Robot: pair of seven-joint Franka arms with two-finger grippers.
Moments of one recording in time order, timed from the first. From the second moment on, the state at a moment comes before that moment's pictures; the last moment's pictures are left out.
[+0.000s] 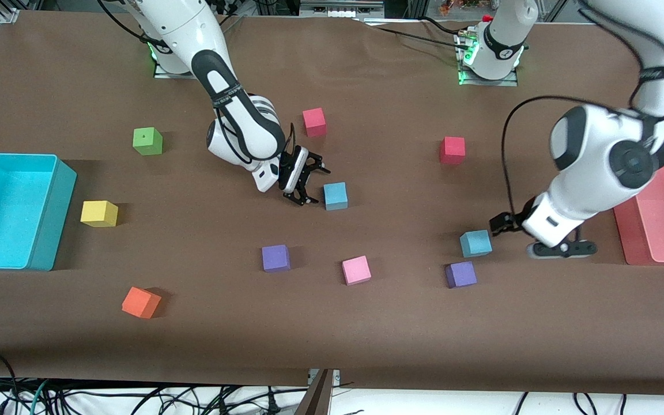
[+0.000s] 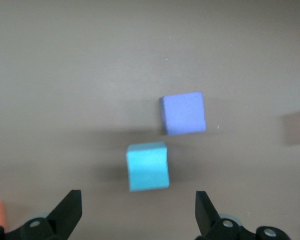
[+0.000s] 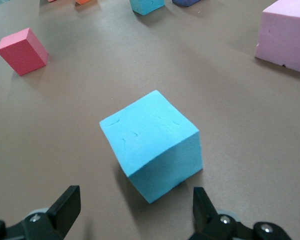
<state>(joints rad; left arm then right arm) -0.15 0.42 0.00 -1.73 -0.06 2.19 -0.19 0.57 0.64 0.17 -1.95 1.86 2.70 -2.17</state>
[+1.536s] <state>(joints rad) -0.18 0.59 0.00 -1.85 -0.06 2.42 -0.21 0.57 0.66 0.16 -1.95 1.88 2.64 -2.24</state>
